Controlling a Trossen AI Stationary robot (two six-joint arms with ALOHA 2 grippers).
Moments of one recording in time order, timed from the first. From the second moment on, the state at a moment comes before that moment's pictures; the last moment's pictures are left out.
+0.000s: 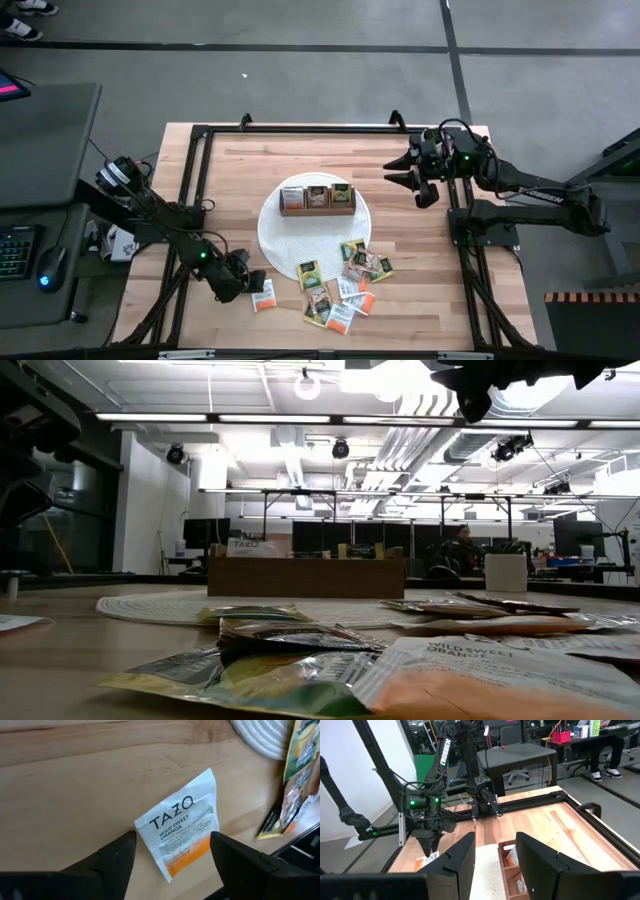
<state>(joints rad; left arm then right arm) -0.77 1.46 0.58 -0.10 -0.21 -2.21 -0.39 0.77 0.68 -0.01 -0.42 0.18</state>
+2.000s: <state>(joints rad) -0.77 1.52 0.61 -0.05 -0.43 -2.09 -0.36 0.77 0.68 0.00 -0.40 0.18</state>
